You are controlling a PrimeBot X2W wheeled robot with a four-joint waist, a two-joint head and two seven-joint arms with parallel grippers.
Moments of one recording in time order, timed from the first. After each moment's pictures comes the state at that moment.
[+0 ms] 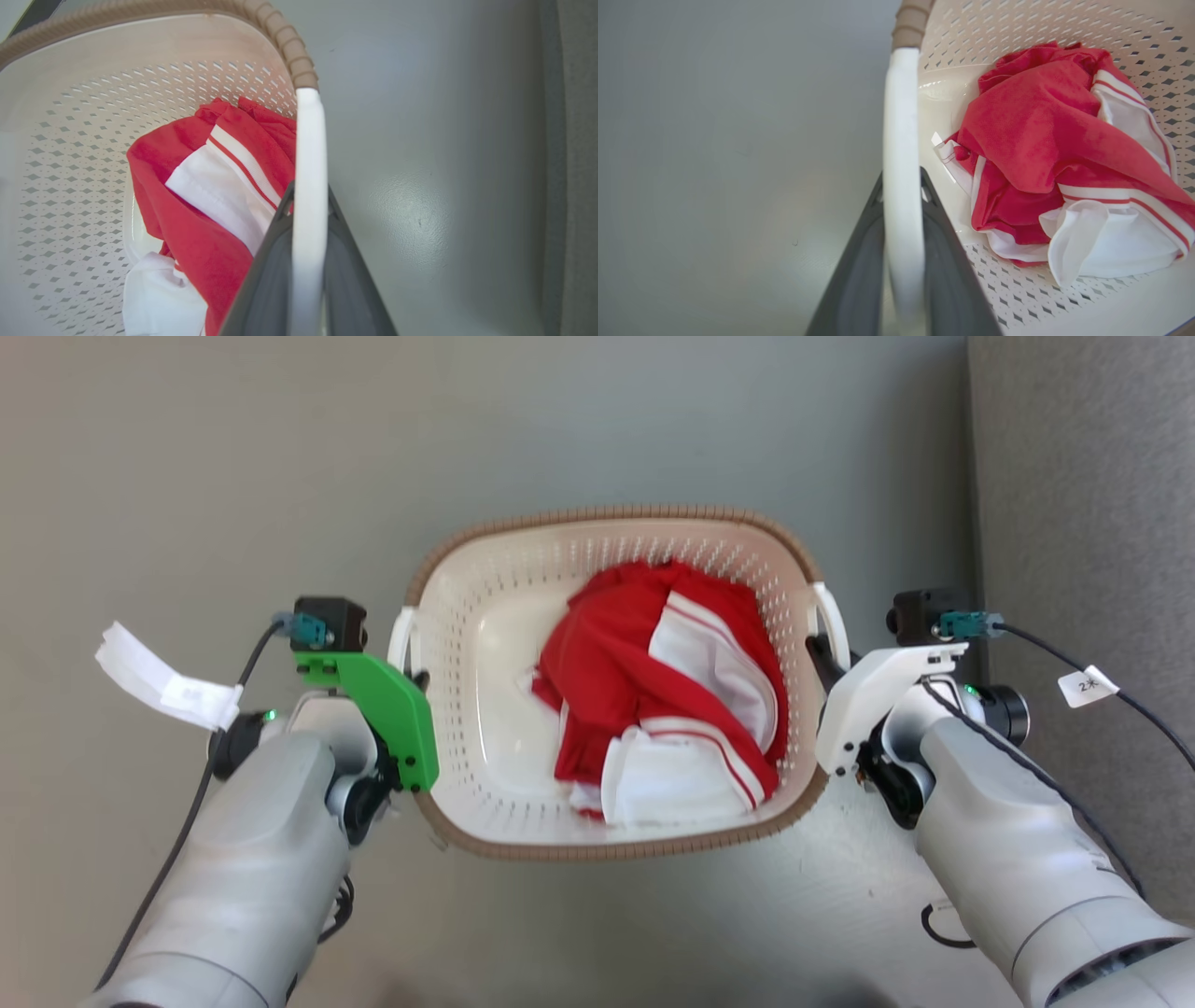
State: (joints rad) left arm -0.80 0.05 -0.74 1.06 -0.83 -0.13 0.09; right arm -0.72 -0.03 0.43 1.17 0.46 0.12 -0.14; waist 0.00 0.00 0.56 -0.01
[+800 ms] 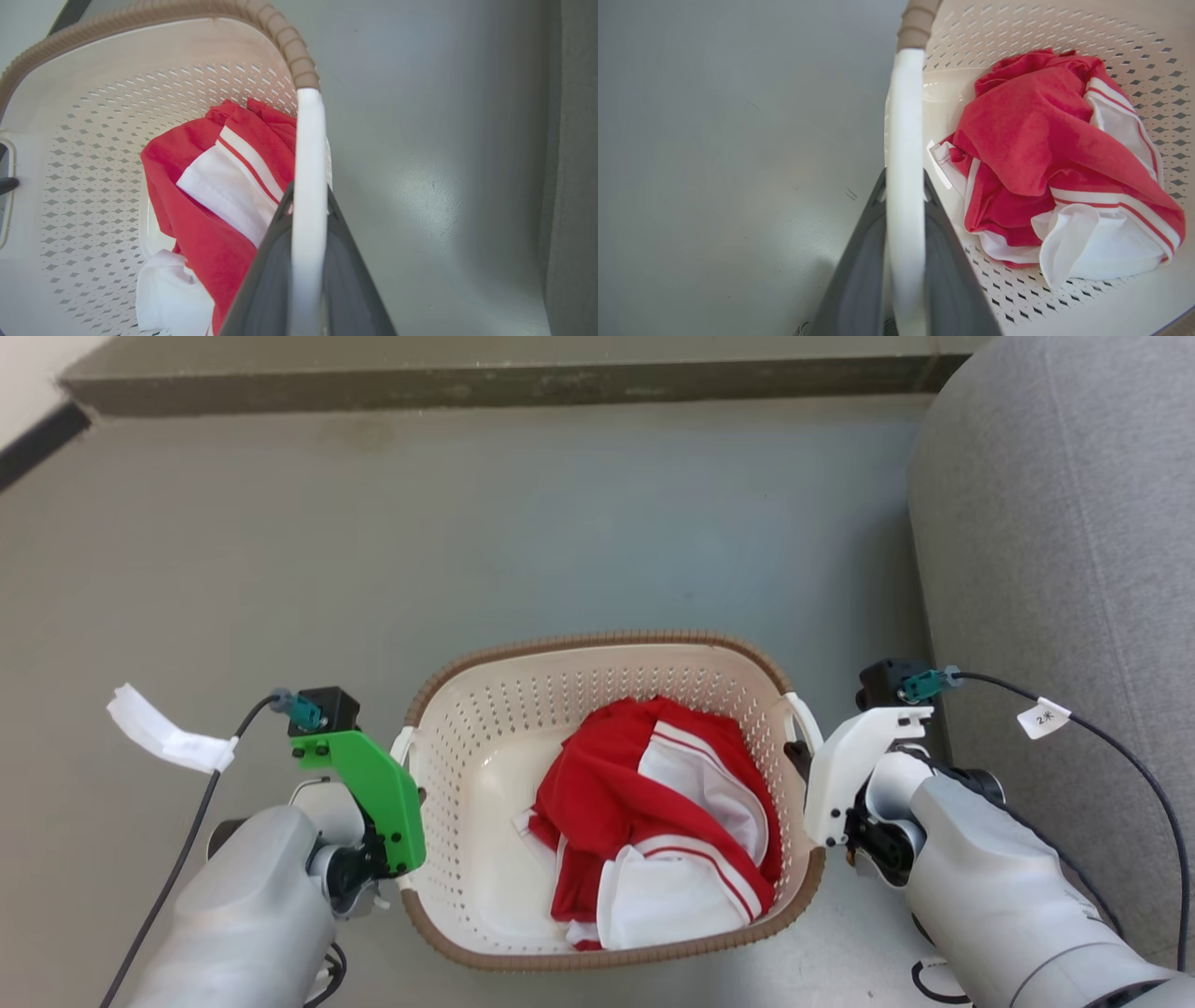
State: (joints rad) left arm -0.69 0.09 -0.78 1.05 -0.98 -0.13 0.29; right arm -0.64 -0.03 0.51 1.17 0.60 0.13 0.09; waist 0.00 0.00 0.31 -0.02
